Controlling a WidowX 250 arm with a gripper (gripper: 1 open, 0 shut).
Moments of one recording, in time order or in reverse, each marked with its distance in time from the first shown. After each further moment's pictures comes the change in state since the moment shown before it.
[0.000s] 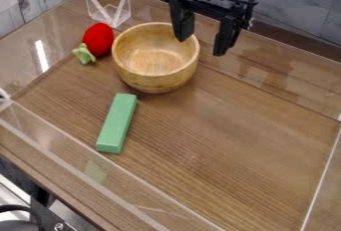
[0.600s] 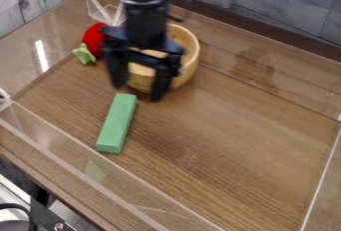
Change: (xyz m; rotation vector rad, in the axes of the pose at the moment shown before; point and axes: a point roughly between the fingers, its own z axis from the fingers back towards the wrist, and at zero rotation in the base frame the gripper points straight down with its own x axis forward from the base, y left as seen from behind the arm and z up) arm -0.069 0.048 -0.040 -0.016 0.036 0.171
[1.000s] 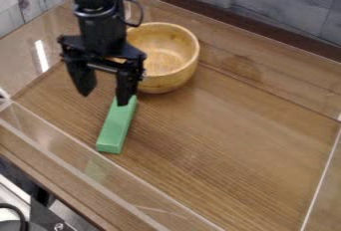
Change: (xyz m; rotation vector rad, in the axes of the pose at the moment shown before) arm -0.008 0.032 -0.016 -0.012 -0.043 0.093
